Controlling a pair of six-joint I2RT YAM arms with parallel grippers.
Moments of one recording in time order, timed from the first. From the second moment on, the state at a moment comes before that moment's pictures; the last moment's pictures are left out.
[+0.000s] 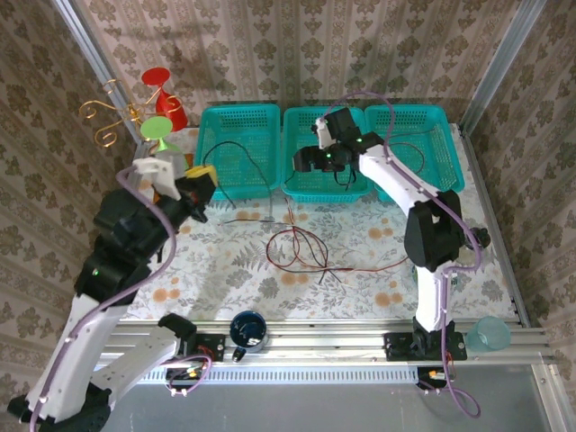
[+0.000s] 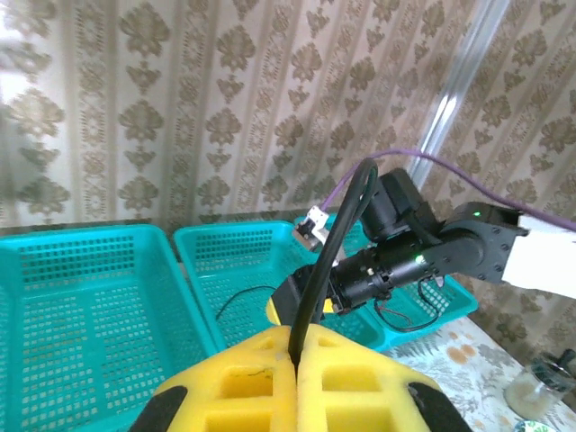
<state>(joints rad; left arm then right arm) -0.54 0.73 1.16 -0.47 0.08 -0.26 0.39 2.04 1.83 -0.66 -0.28 0.29</state>
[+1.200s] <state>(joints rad) -0.50 0.68 1.12 -0.59 0.08 -0.25 0.47 2.25 2.04 -0.86 -0.17 0.17</state>
